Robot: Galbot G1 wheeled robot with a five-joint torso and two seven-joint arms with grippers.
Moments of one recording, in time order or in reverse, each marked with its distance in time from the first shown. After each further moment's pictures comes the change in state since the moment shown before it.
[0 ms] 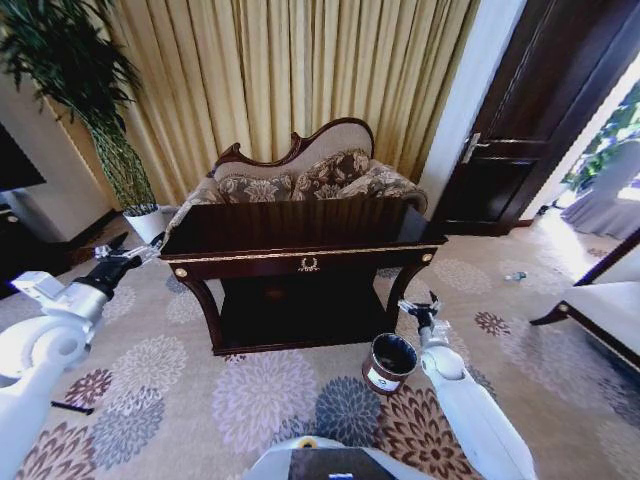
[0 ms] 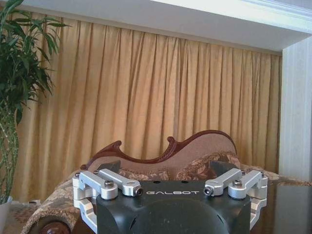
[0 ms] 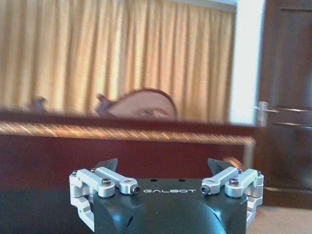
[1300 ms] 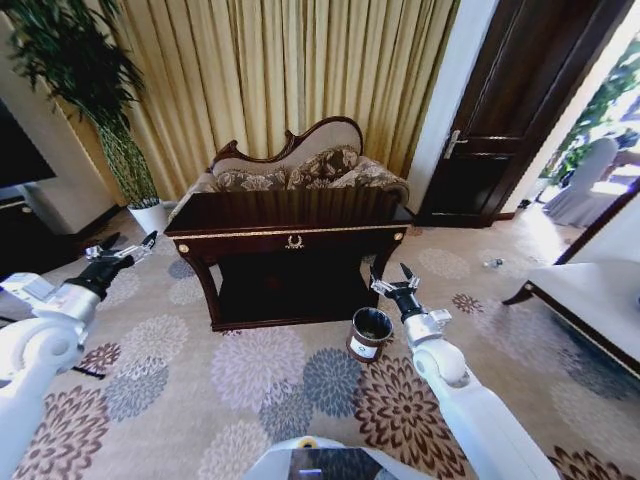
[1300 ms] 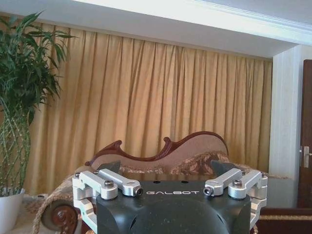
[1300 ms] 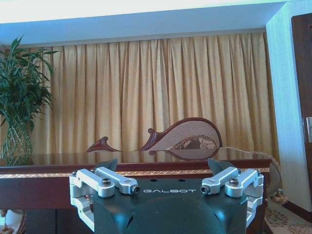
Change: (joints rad) left arm 0.010 -0.006 -0.035 0.024 -0.009 -0.006 0.018; right arm -0.086 -0.033 -0.046 0.331 0.111 -0.064 -0.044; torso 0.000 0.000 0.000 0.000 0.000
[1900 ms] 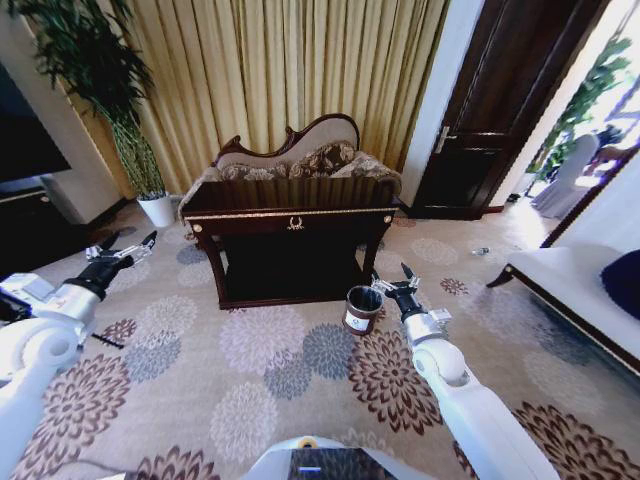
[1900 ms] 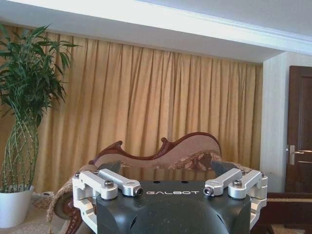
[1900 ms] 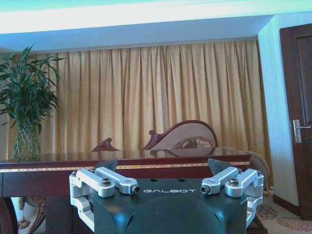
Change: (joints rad) left arm 0.003 0.003 -0.002 -0.004 0.001 -0.003 0.001; right arm 0.003 0.001 0.002 -0.005 0.004 0.005 0.003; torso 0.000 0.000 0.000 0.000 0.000
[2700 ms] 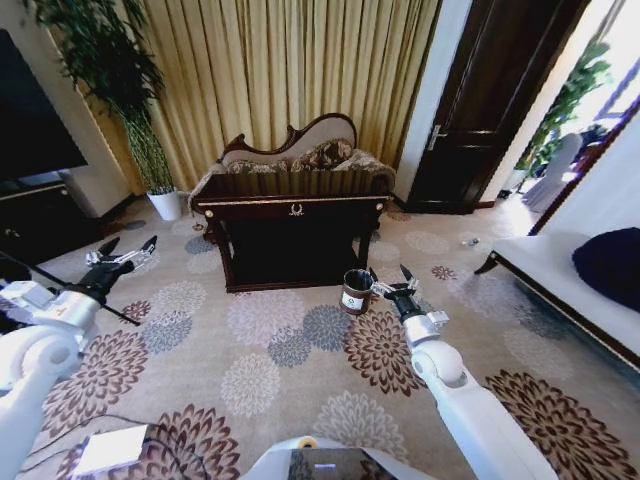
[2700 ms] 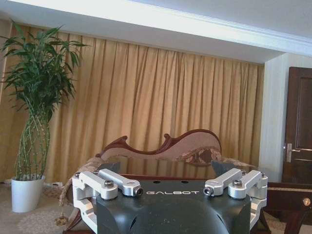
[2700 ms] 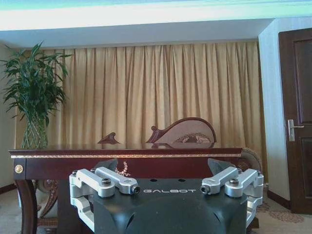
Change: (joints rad) left arm 0.049 -0.039 -0.031 -0.026 0.005 -0.001 0.000; right arm 0.000 -0.005 -0.012 -0.024 -0.028 0.013 0.001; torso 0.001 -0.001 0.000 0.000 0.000
